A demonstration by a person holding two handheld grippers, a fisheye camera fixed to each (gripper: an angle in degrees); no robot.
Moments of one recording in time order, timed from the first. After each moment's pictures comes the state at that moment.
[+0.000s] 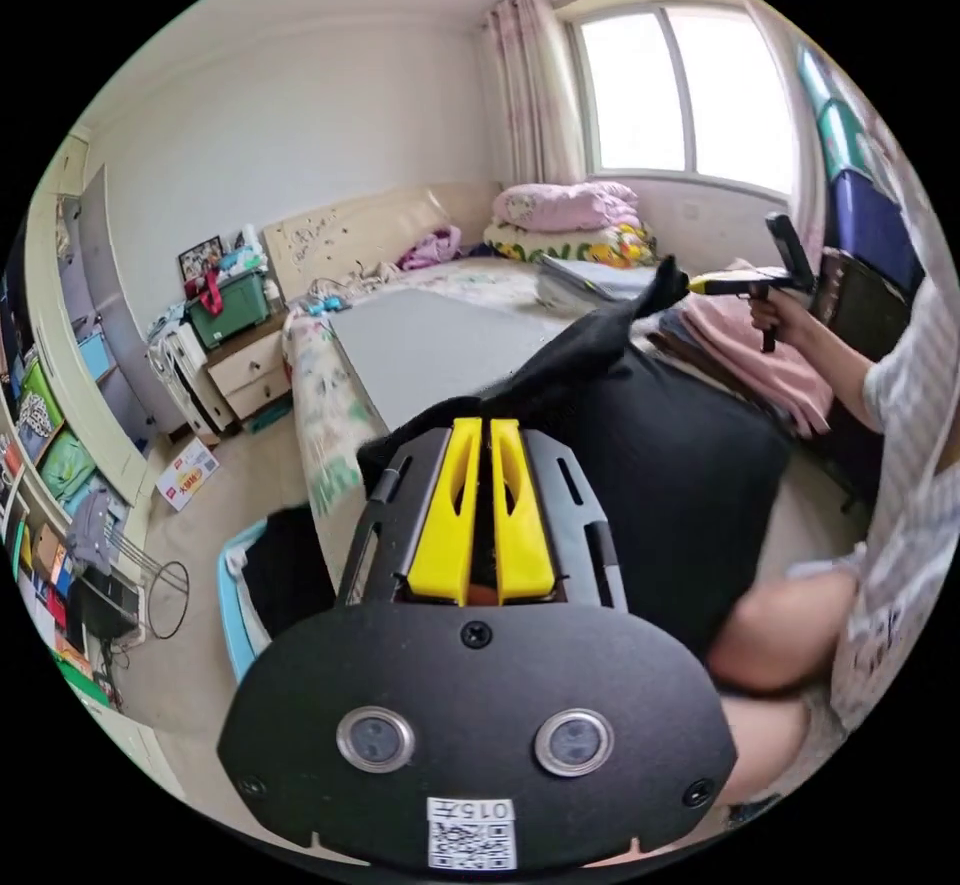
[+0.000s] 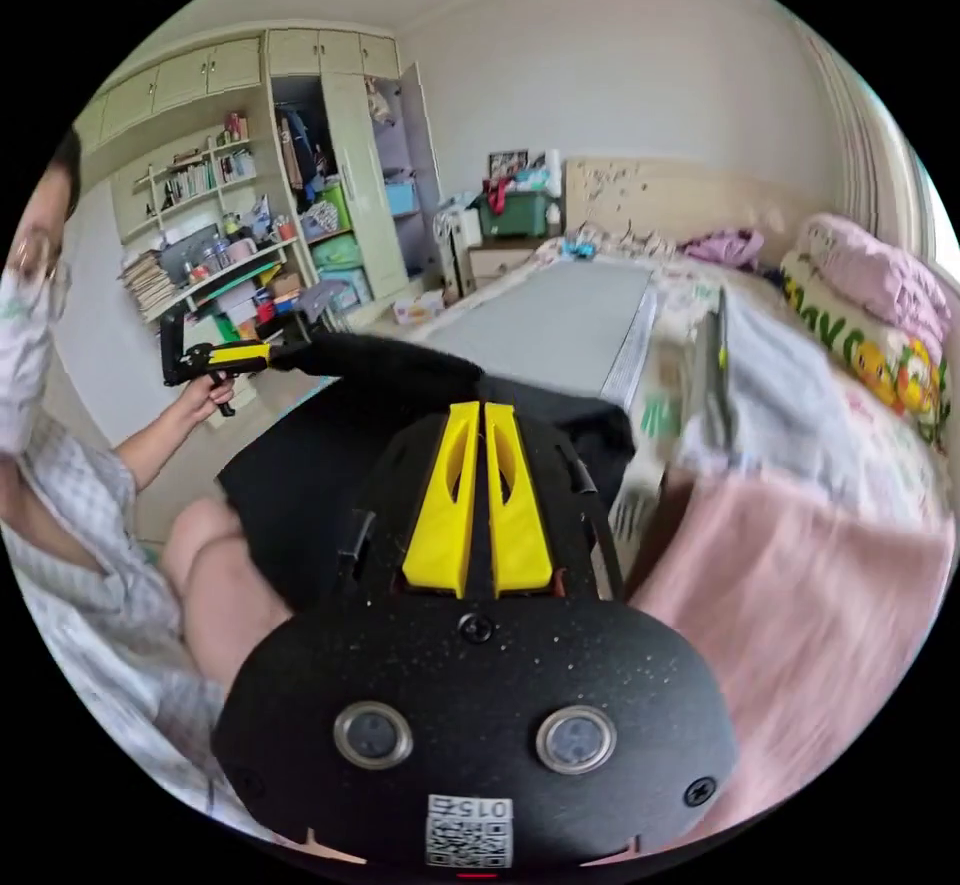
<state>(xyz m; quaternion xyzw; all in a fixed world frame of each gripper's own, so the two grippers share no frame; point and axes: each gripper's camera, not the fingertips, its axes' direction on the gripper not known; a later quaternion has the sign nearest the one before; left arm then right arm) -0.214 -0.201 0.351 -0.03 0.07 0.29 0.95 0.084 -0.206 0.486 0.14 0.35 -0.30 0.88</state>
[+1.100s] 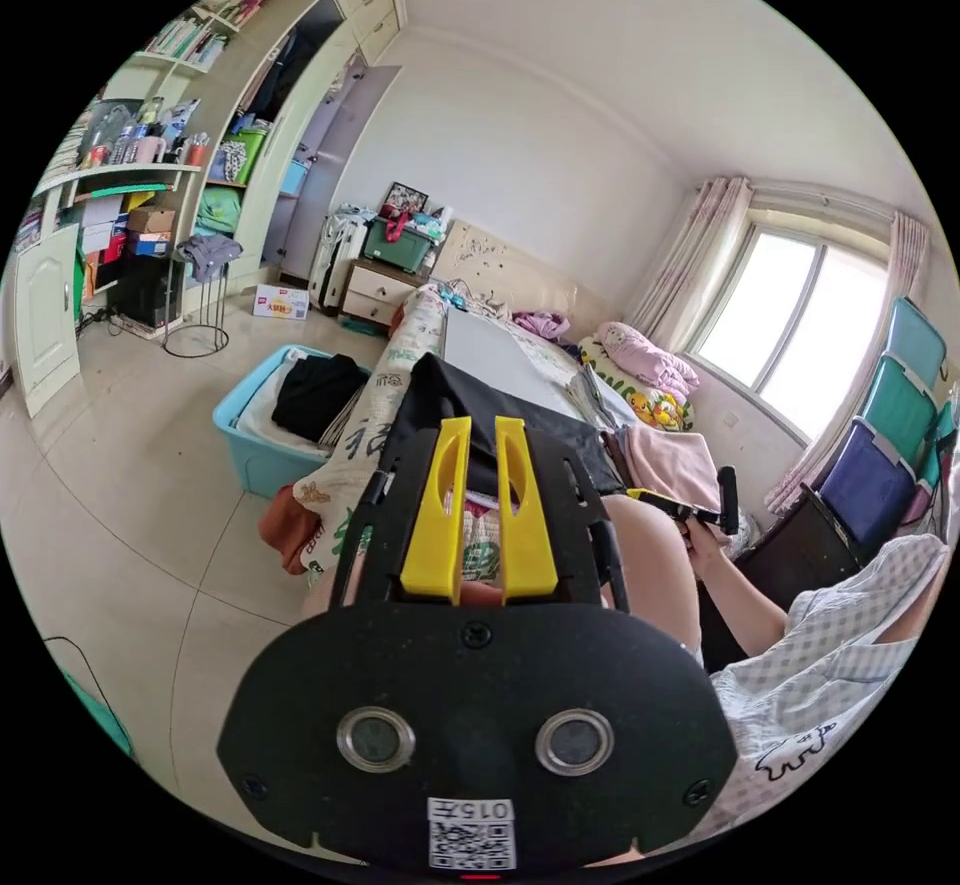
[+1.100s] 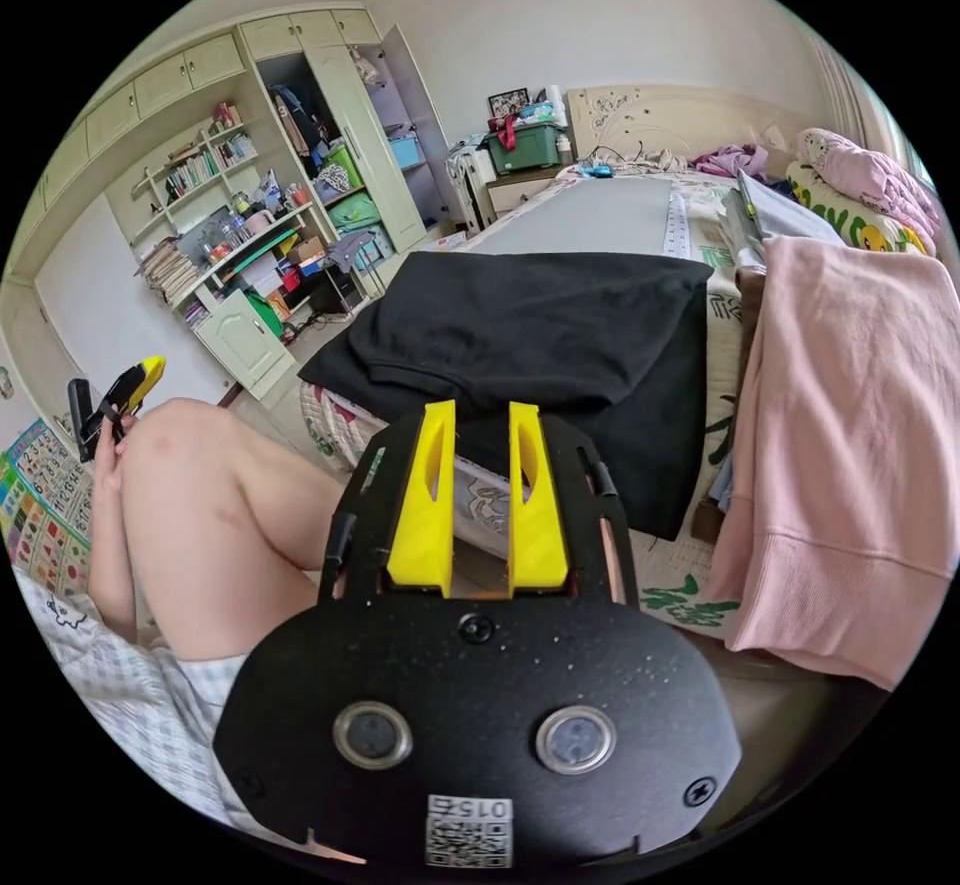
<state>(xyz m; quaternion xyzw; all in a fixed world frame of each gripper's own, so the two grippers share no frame) -0.312 0.185 0.090 0.09 0.05 -0.08 0.99 0.271 -0.072 0.534 0.11 0.32 -0.25 0.91</state>
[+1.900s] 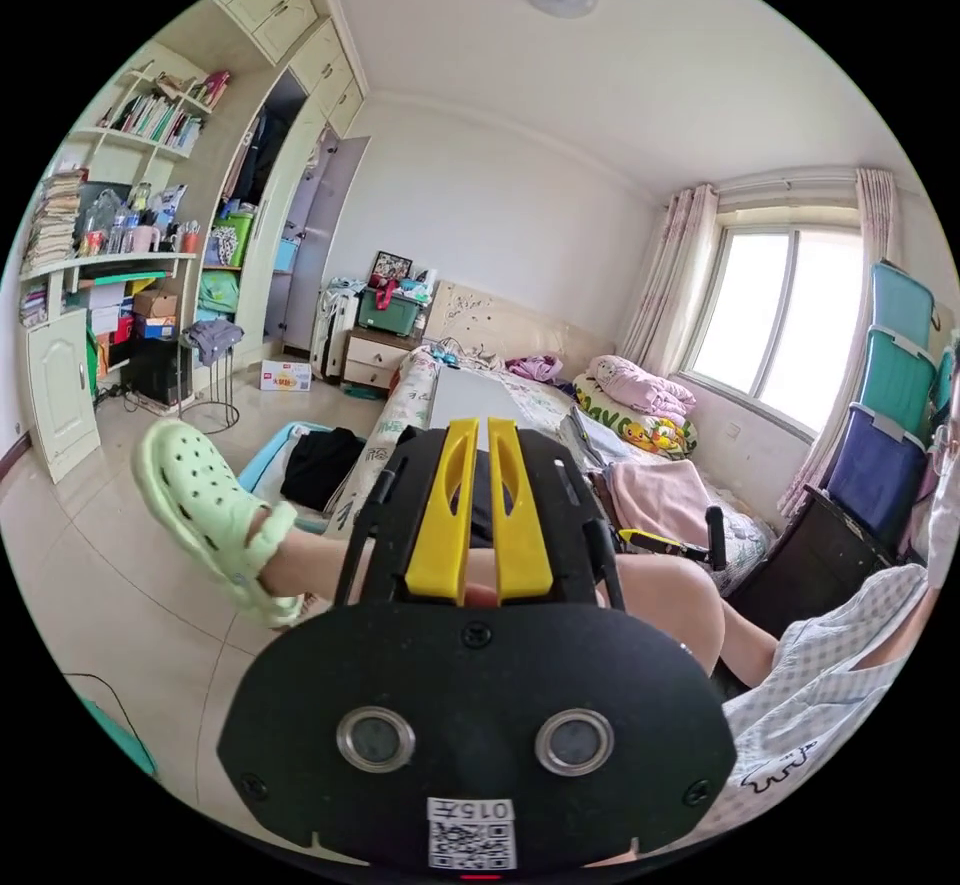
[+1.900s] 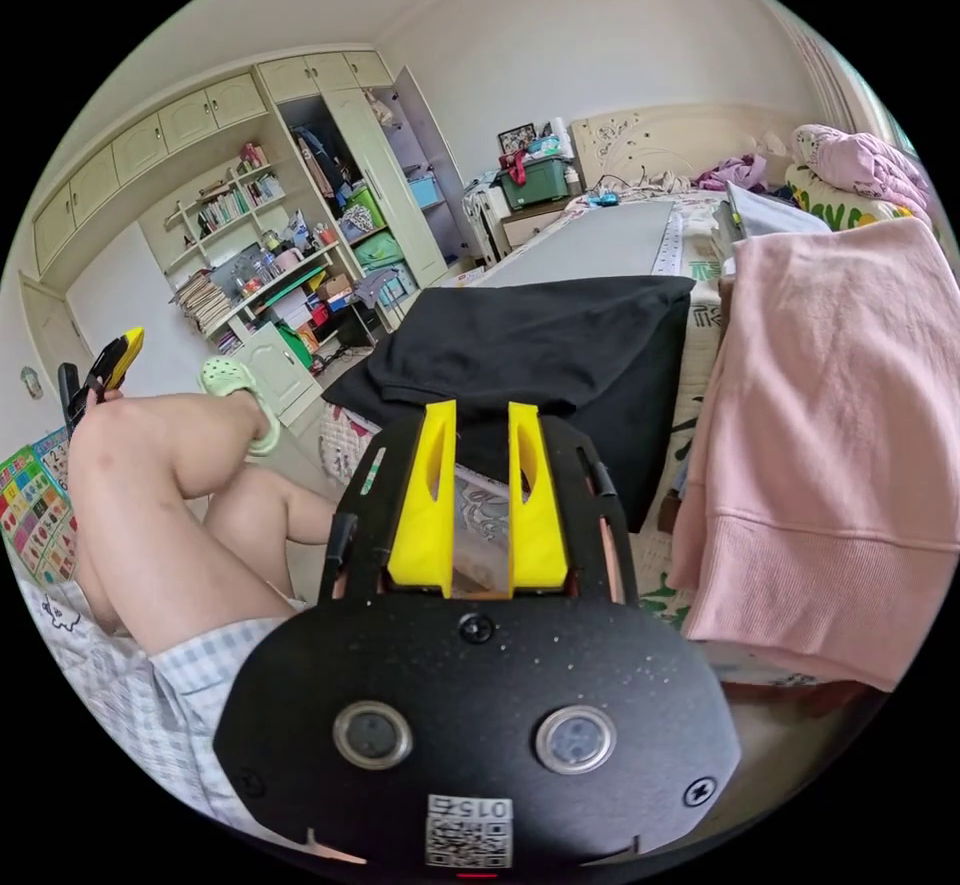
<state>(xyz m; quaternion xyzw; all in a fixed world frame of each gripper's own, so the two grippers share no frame) -0.247 0.161 0.035 0.16 0.01 -0.02 0.99 0.359 -0.060 0.475 0.15 0.28 -0.26 0.91</state>
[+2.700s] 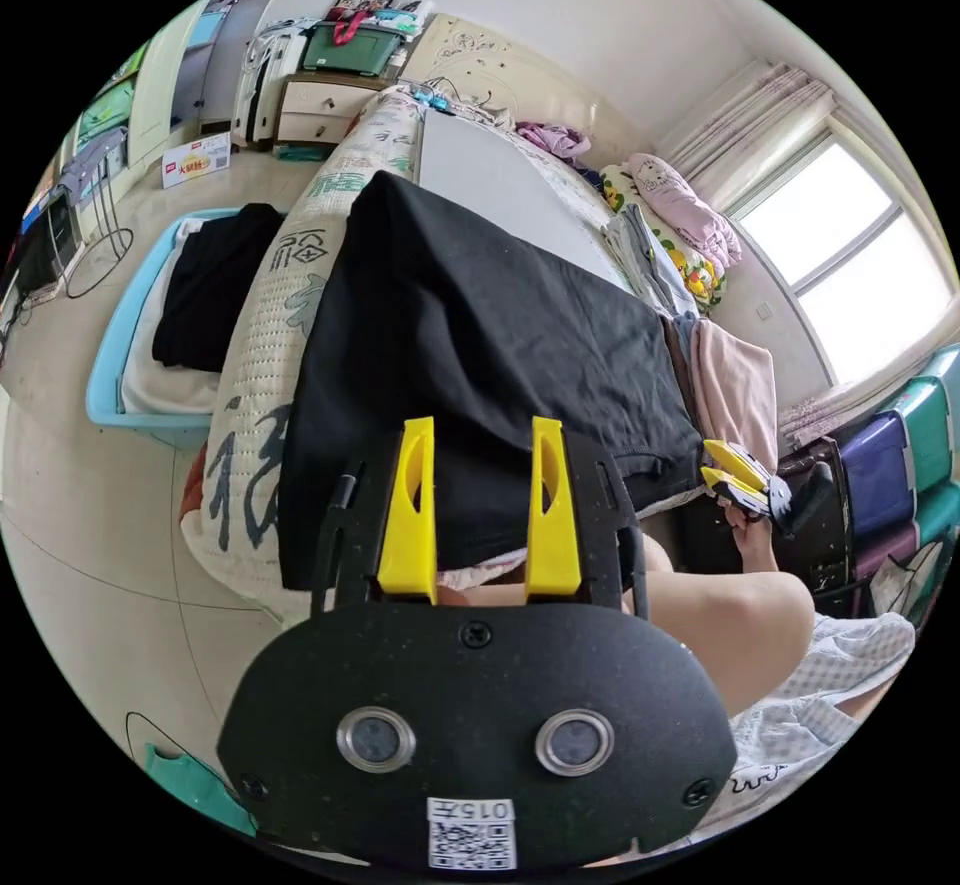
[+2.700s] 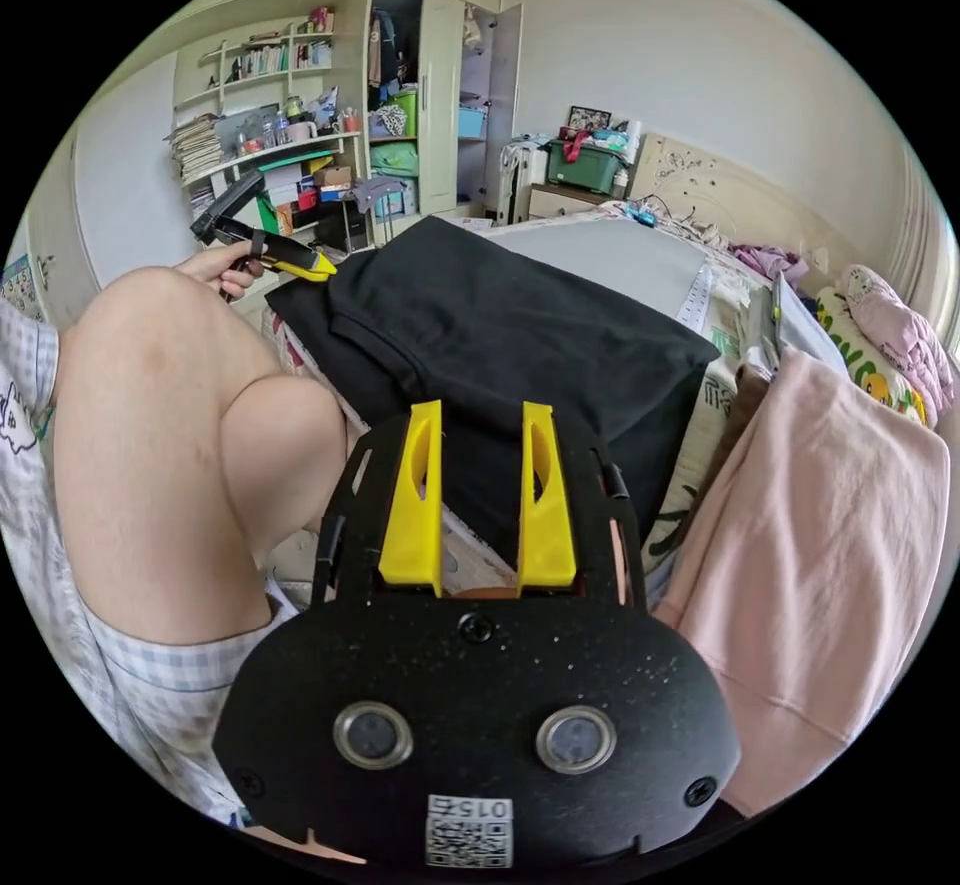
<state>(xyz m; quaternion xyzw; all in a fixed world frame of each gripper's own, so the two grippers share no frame) -0.355 -0.001 0.424 -0.21 0.11 -0.05 0.97 0.354 -0.087 0.565 0.05 0.41 -0.40 0.82</state>
